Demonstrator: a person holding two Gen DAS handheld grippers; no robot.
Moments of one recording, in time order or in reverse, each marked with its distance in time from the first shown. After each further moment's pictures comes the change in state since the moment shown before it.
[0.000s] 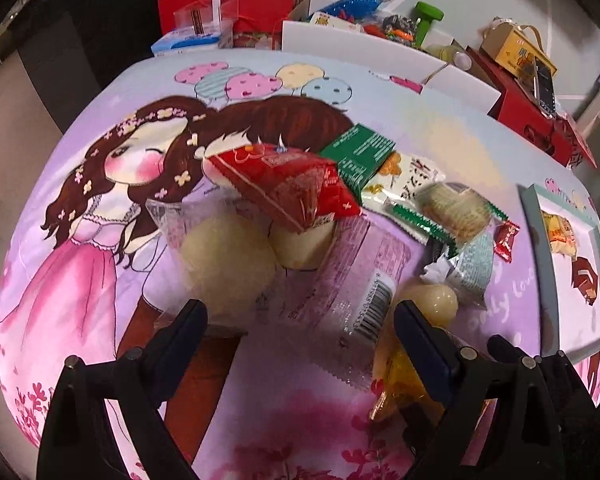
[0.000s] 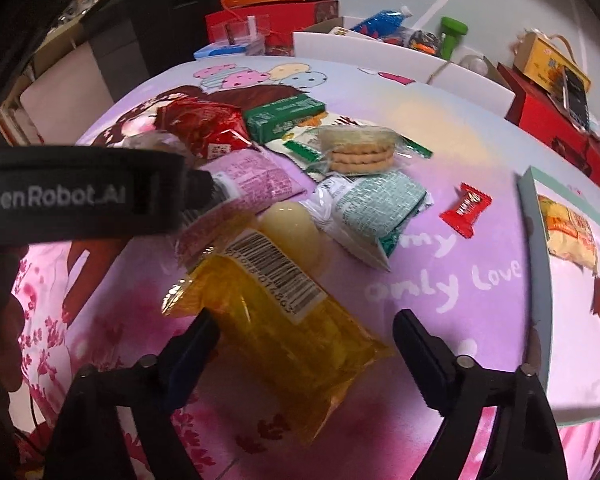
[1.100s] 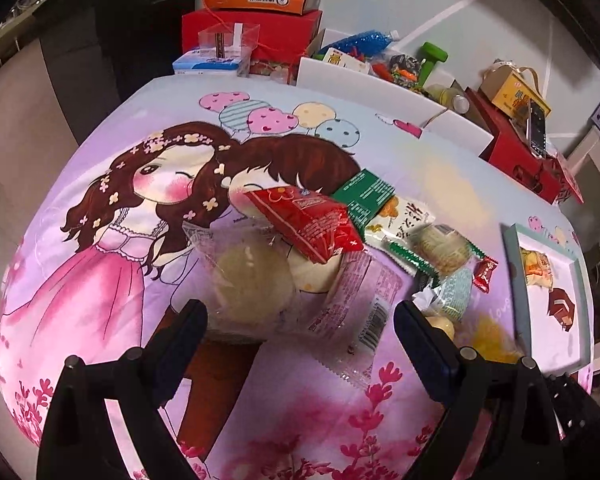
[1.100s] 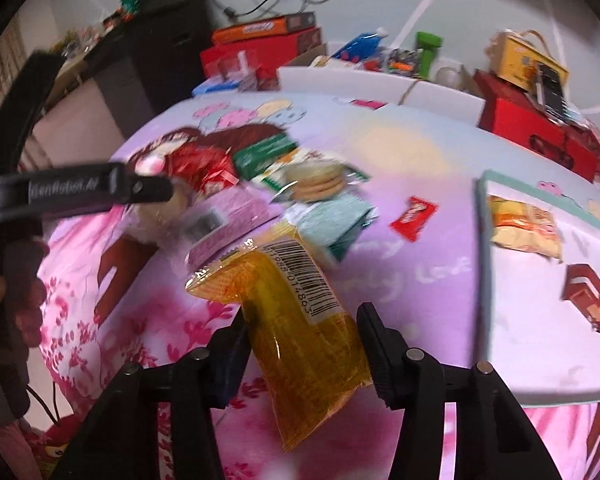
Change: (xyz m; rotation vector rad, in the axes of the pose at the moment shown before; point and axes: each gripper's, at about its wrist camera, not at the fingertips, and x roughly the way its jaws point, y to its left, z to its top) left arm -0.036 0.017 0.004 -0.068 -0.103 -0.051; right arm -0.058 -0.054 -0.008 0.112 -0.090 0.030
